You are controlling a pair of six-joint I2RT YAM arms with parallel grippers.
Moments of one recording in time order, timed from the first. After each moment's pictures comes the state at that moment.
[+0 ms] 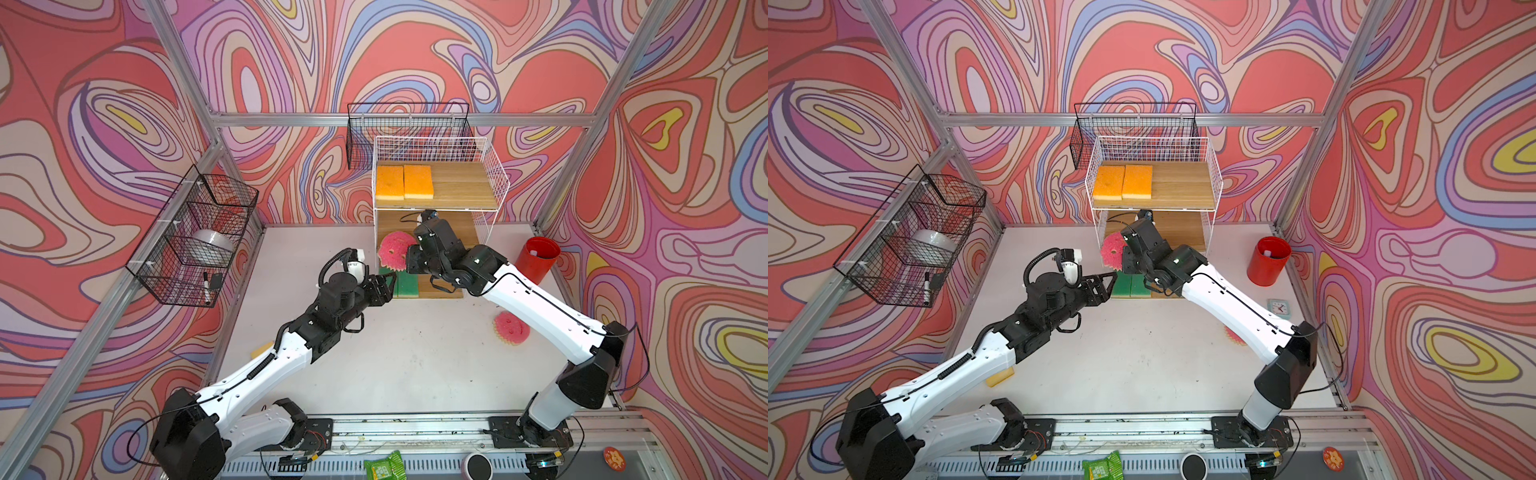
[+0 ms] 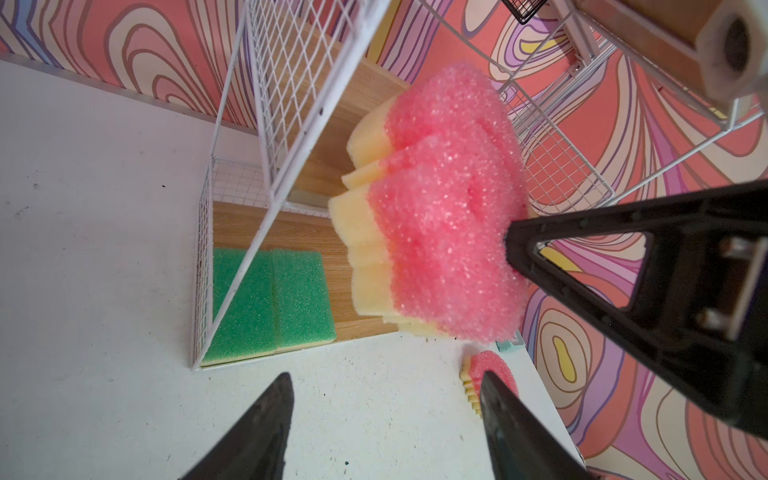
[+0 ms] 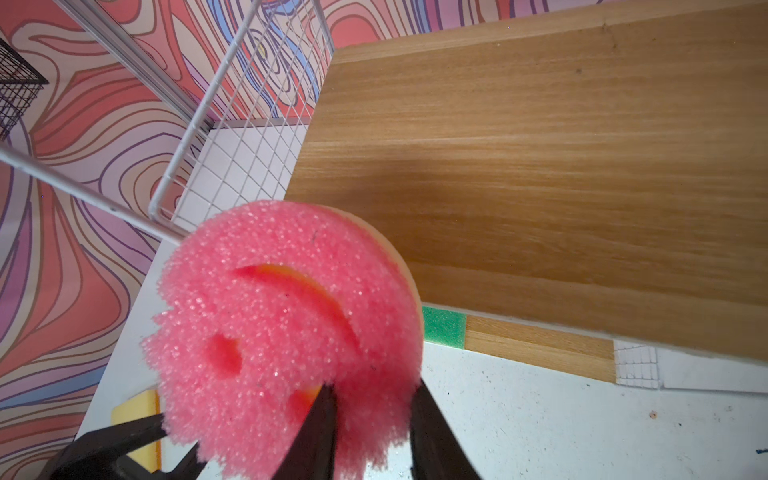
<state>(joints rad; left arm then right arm) -0.65 1.14 0.79 0.07 -0.04 -0.68 0.78 1.65 1.73 -0.77 0.28 0.55</state>
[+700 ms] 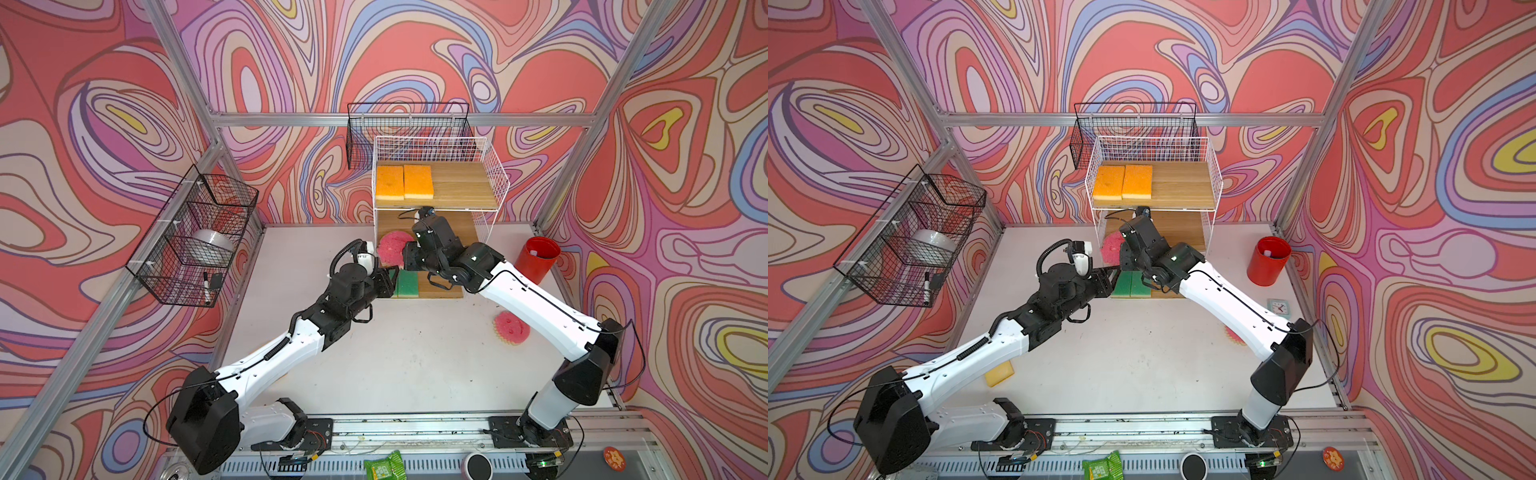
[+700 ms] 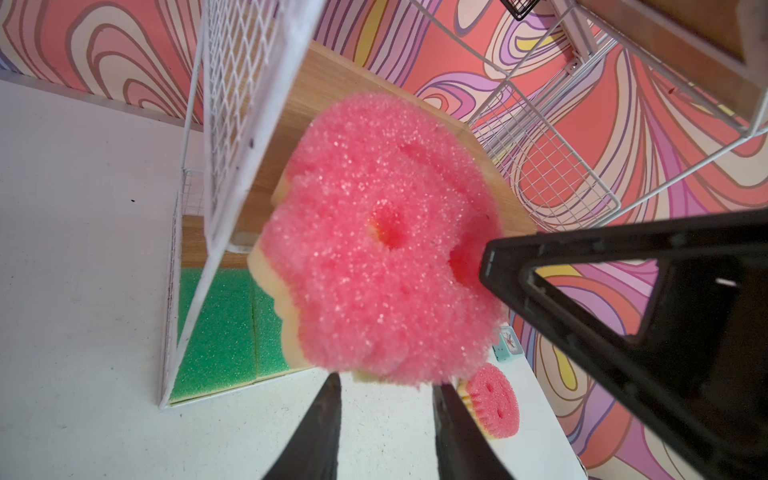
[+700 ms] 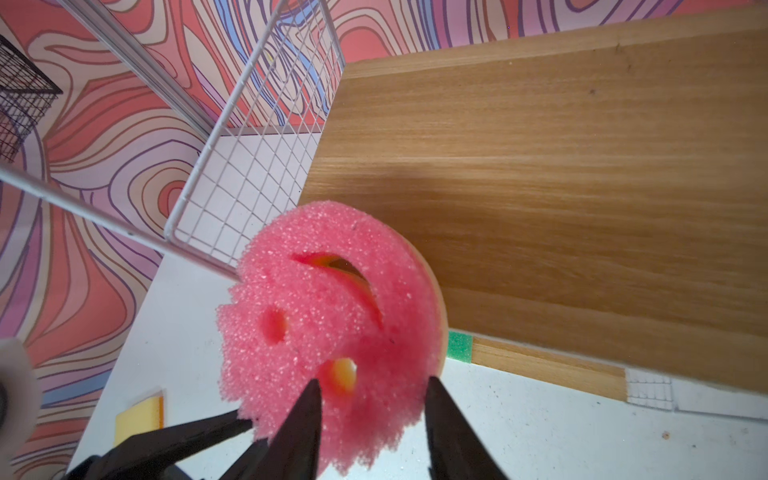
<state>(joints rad) -0.65 1.26 0.87 0.12 -0.03 -0.67 0.77 1.68 1.75 -0.75 0.27 0.53</state>
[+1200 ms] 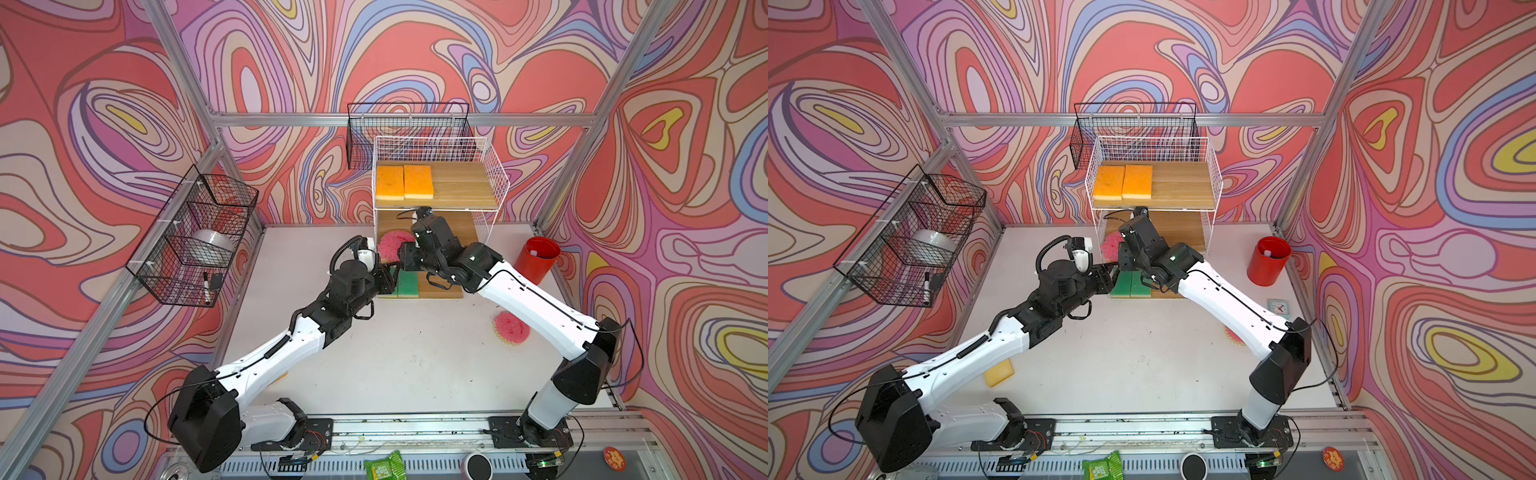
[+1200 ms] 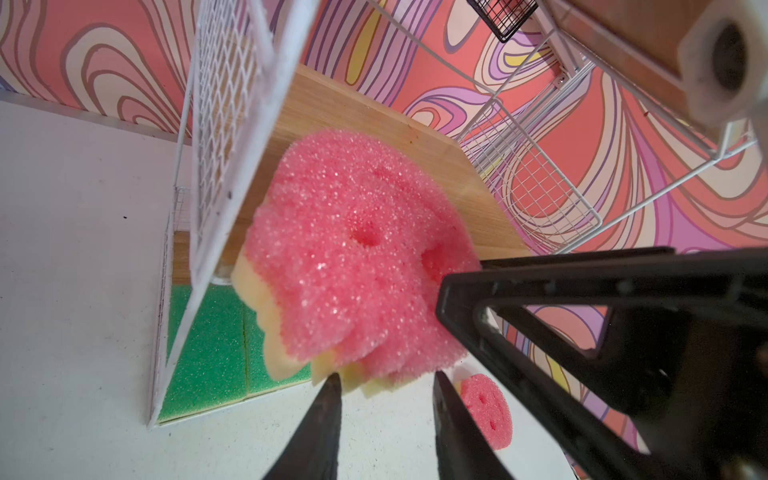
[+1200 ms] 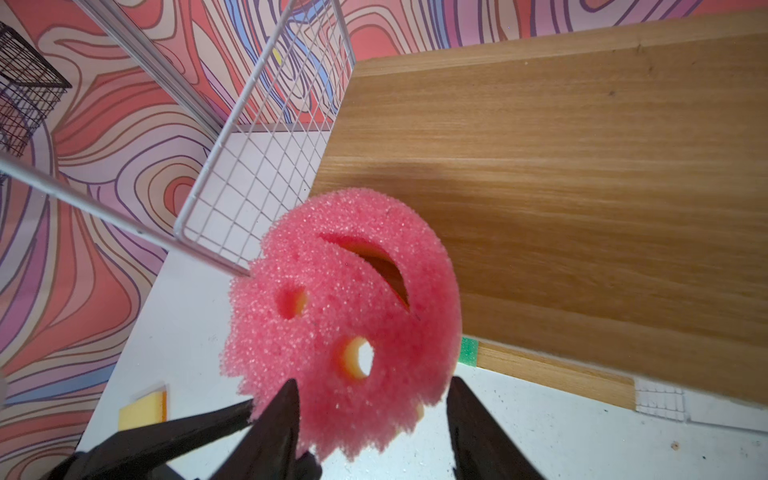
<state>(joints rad) -0.65 1.27 0.91 0.12 -0.03 -0.67 0.77 1.68 1.75 -0.73 0.25 0.52</state>
